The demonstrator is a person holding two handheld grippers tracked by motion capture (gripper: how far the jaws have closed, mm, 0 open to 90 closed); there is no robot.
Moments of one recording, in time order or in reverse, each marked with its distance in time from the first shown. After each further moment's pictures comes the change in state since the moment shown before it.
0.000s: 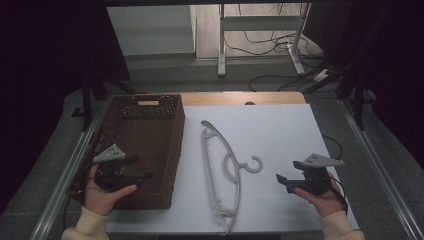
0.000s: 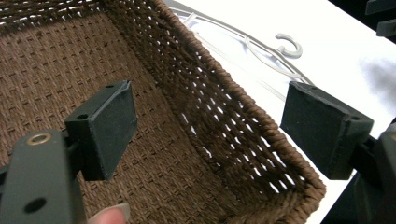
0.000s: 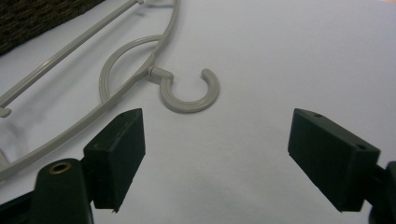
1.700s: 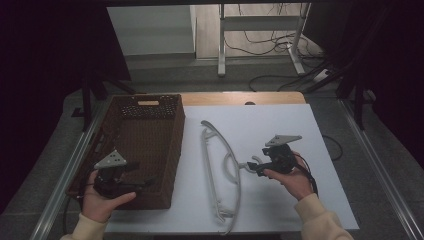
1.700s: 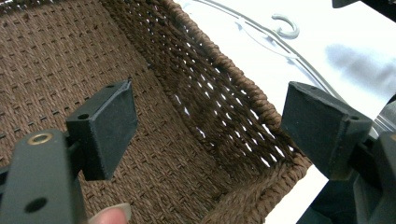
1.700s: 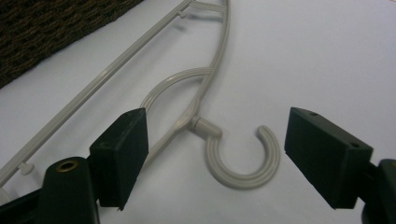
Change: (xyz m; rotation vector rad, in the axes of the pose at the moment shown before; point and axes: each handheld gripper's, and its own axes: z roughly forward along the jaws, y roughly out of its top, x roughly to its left) left arm -0.010 -0.010 -0.003 0.046 -0.008 0.019; right arm 0.032 0.064 0.067 0.113 0.107 -0.057
